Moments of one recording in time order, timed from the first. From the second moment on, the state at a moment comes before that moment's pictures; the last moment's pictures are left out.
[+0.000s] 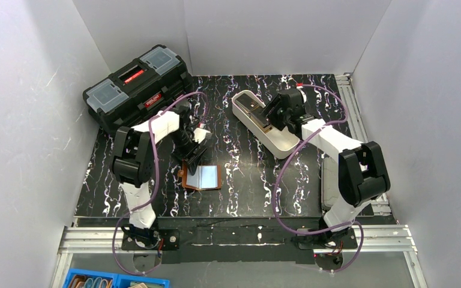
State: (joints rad) left arm -0.29 1.94 1.34 -1.13 0.33 0.42; right arm 0.41 1.67 1.16 -0.13 0.04 0.94
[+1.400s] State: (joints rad) left arm -0.51 2.41 2.38 -0.94 0.22 0.39; right arm 0.34 1.56 0.88 0.15 -0.05 1.02
